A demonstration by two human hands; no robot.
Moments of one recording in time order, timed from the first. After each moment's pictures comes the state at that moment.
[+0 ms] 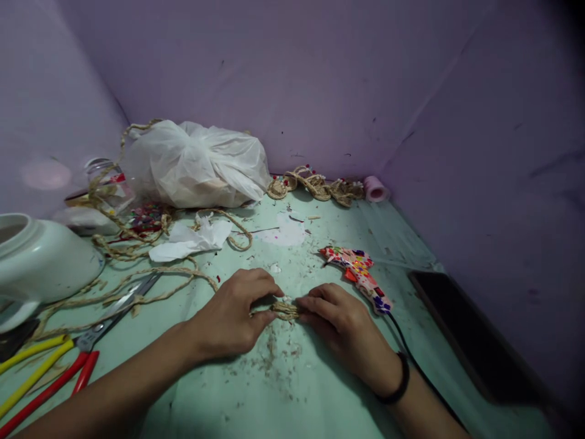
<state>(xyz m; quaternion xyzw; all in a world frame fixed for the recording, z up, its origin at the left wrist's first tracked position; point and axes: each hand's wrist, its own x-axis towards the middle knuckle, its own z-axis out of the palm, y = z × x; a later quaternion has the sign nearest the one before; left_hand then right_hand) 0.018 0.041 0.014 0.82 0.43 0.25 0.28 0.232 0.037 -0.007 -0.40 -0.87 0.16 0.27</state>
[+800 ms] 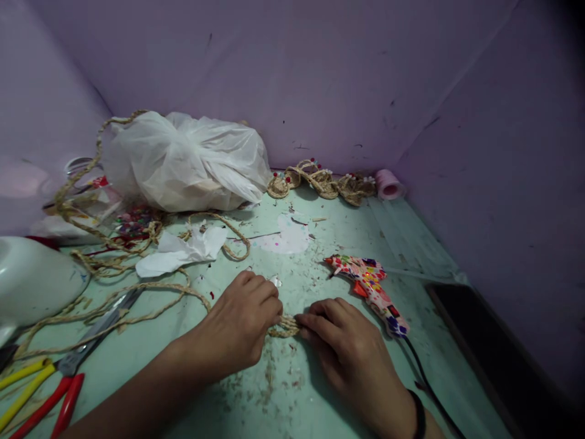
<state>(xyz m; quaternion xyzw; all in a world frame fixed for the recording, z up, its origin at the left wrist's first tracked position) 0.024 0.061 0.013 0.90 0.39 0.13 0.13 0.223 0.037 -0.001 -0.44 -0.85 0.15 0.26</state>
